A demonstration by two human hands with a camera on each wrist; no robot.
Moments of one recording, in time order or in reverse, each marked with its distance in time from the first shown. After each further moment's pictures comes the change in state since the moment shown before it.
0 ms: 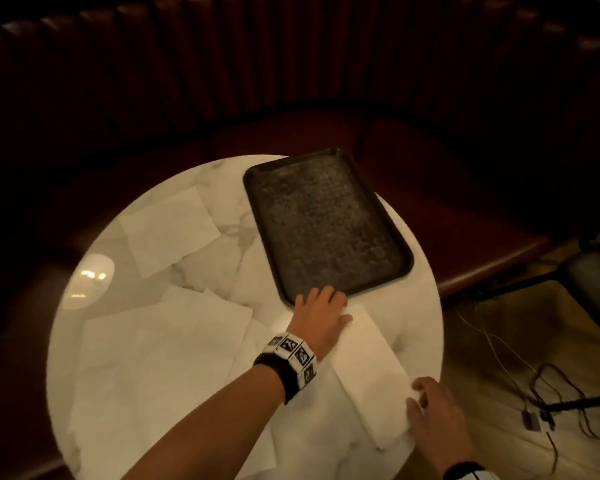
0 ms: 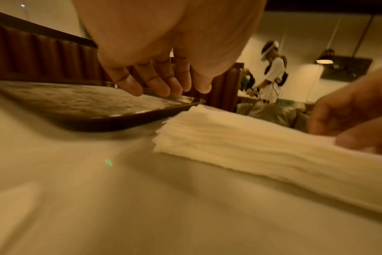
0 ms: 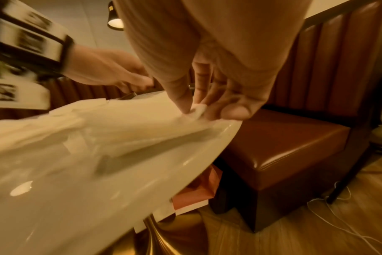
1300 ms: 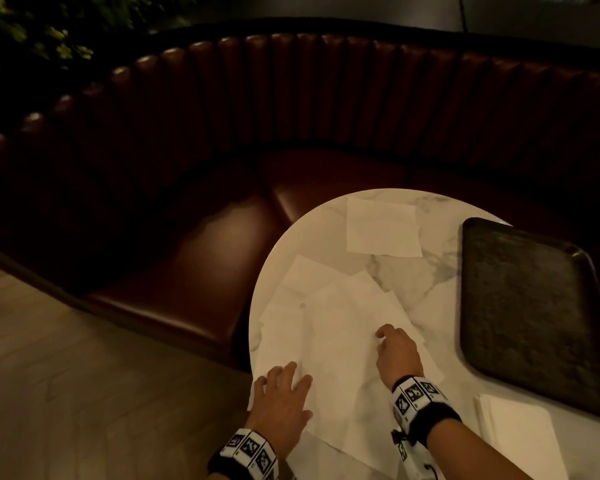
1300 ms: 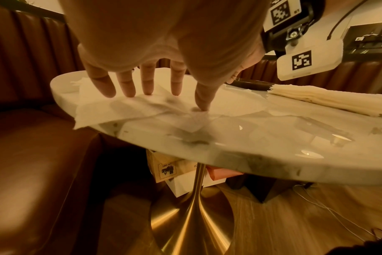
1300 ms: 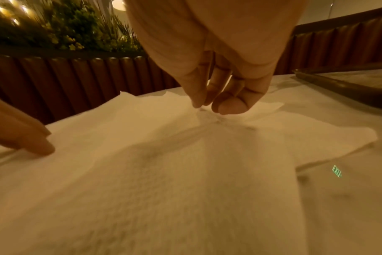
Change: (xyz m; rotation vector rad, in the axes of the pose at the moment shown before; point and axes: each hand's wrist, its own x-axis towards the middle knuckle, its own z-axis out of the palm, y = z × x) left_hand -0.324 -0.128 0.034 -0.156 -0.094 -0.814; right_hand -0.016 -0.274 0.169 -0.332 -0.184 -0.699
